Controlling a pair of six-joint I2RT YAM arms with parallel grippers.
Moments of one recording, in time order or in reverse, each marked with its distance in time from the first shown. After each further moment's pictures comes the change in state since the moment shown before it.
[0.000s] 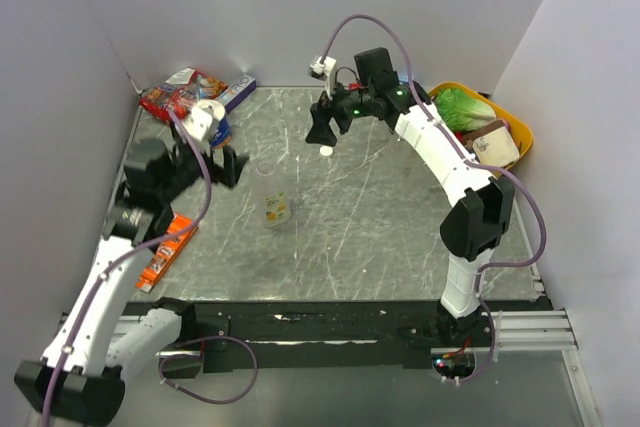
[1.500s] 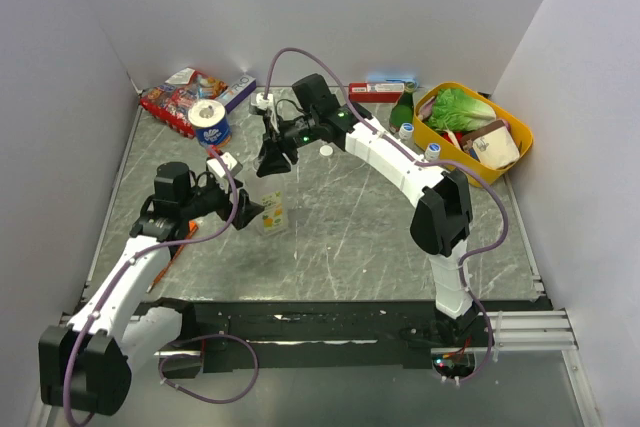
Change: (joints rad) left arm 0.055 0.016 -0.371 0.071 0.335 0.117; right arm 0.233 0.166 0.046 0.099 -0.220 -0.006
